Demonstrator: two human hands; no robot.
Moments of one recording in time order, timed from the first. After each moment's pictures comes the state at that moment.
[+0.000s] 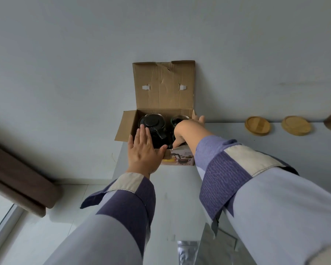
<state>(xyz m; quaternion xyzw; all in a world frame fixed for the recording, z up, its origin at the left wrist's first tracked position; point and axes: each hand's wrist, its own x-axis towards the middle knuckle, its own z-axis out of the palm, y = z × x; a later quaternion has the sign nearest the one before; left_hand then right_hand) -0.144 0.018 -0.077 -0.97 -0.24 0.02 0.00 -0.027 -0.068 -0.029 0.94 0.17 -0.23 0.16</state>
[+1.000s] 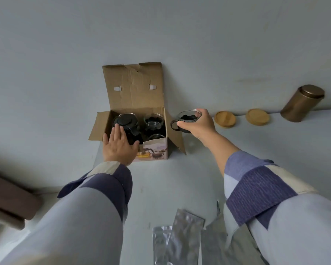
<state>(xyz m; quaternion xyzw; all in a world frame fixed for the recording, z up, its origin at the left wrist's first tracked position) -0.143 0.006 -0.064 -0.97 -0.25 0.03 0.00 -0.033 -0.209 -0.020 0.83 0.02 -0.06 -0.56</state>
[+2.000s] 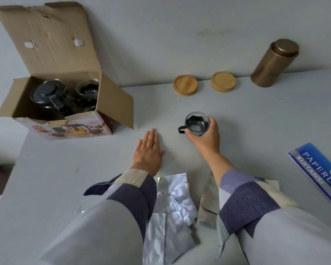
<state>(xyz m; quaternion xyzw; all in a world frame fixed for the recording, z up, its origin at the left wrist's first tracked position) -0.099 -0.234 -0.166 -0.98 -0.06 0.16 -0.04 -0.013 -0.396 -0.163 0.85 -0.07 0.03 -0.52</state>
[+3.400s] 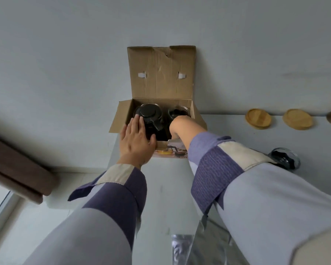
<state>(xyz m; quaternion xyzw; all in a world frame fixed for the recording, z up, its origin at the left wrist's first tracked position) -0.140 0.030 -0.077 -0.96 -0.25 -0.06 -0.05 -0.035 -0.063 -0.020 0.93 0.25 -0.28 0.08</state>
